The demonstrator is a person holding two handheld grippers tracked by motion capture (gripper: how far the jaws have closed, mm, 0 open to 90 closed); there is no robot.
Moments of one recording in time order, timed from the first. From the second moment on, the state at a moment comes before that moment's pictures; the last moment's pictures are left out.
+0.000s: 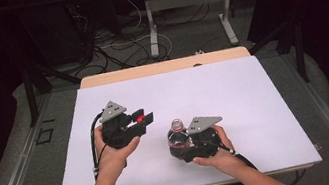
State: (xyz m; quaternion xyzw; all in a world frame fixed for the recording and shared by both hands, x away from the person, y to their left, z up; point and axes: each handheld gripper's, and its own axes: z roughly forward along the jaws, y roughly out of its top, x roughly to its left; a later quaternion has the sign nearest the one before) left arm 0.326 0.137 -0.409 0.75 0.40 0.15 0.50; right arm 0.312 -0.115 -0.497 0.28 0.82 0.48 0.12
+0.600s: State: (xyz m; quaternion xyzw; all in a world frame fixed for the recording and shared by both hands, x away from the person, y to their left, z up) left arm 0.344 0.172 -0.437 0.73 0.46 0.18 0.47; right arm 0.329 -0.129 -0.499 0.31 0.81 0.47 0.16
